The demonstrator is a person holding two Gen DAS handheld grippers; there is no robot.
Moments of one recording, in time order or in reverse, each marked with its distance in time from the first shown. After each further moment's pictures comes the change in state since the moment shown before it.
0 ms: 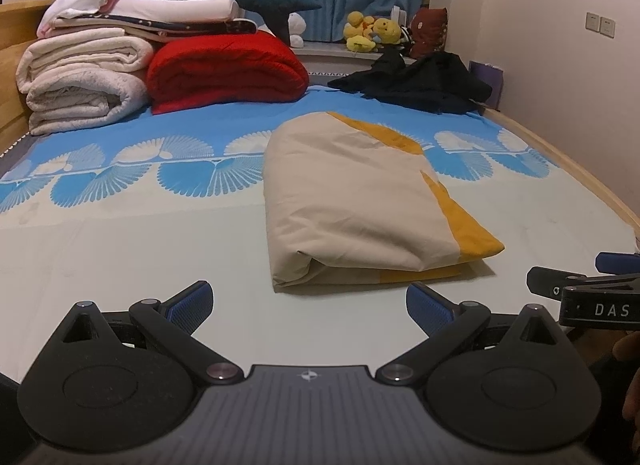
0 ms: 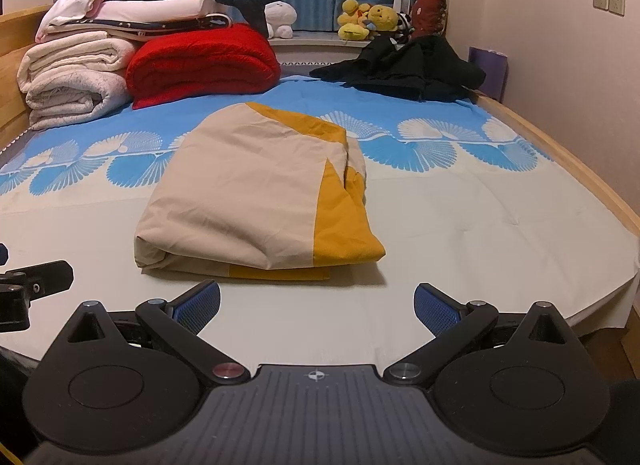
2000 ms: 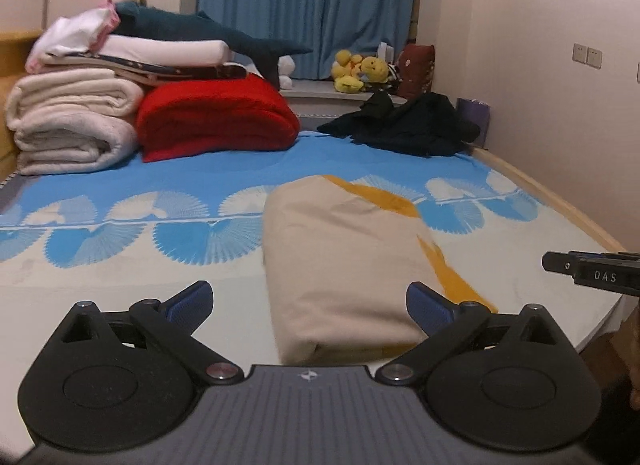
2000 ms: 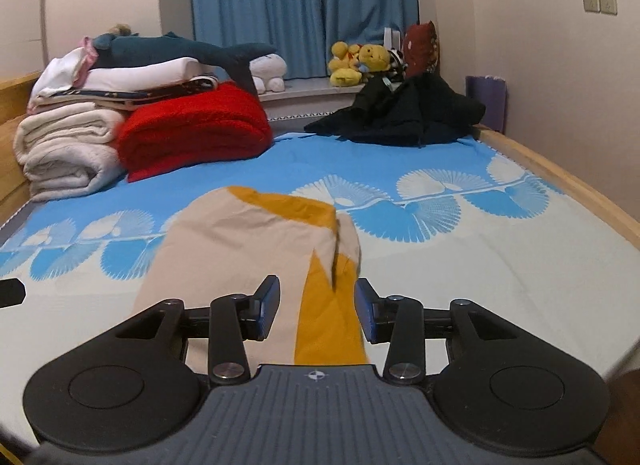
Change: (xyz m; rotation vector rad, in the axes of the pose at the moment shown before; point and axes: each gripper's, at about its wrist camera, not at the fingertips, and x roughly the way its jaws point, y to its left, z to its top) left arm -0.022 0.019 0.061 0.019 -0.106 -0.031; right arm 0.022 -0.049 0.072 0.085 -0.135 0.056
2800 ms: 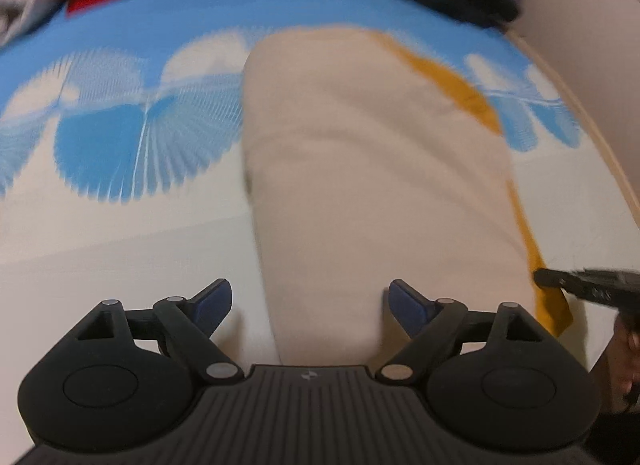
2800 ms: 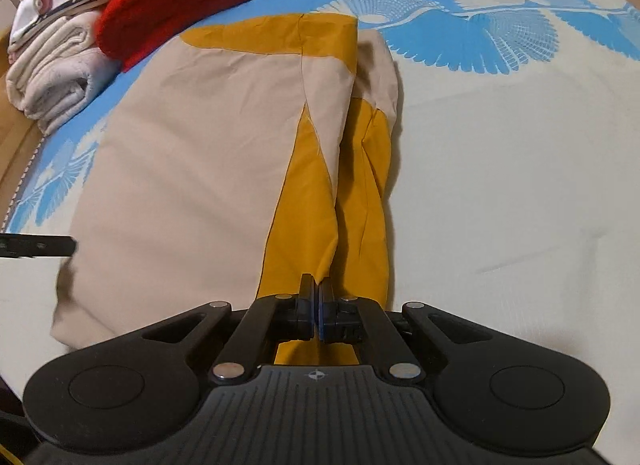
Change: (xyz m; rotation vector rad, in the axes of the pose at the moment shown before) left arm 0.304 0.065 0.045 -0.024 0.528 -0.167; right arm 0.243 -0.062 -0.021 0.131 0.521 0.230
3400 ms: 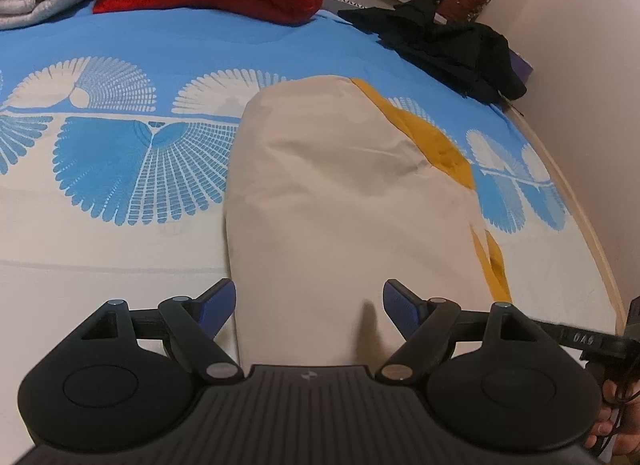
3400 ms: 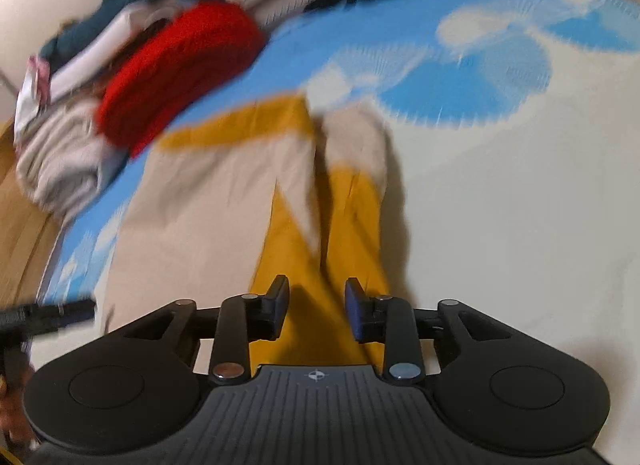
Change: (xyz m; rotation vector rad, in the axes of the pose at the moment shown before) left arm -0.006 0.017 0.011 -0.184 -0.132 -0.057; right arm 0.001 -0.008 0.026 0.155 -0.132 0.099
